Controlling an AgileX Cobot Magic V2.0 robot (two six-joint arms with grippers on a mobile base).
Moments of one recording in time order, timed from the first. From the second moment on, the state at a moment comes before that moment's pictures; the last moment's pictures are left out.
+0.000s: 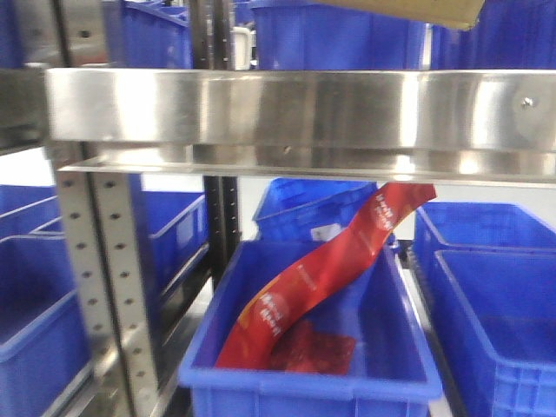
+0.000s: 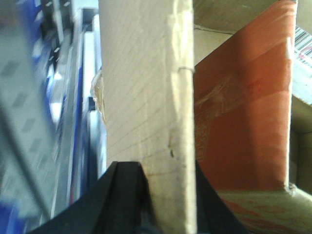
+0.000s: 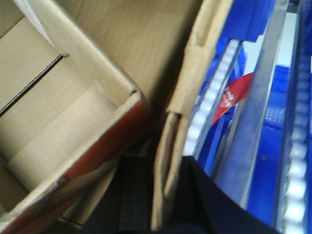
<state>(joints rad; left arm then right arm) -0.36 1.40 -1.87 0.04 0.96 -0.18 0.25 1.25 -1.61 0.21 0.98 -0.09</state>
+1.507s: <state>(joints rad) -0.36 1.40 -1.87 0.04 0.96 -0.18 0.25 1.25 -1.61 0.21 0.99 -0.09</state>
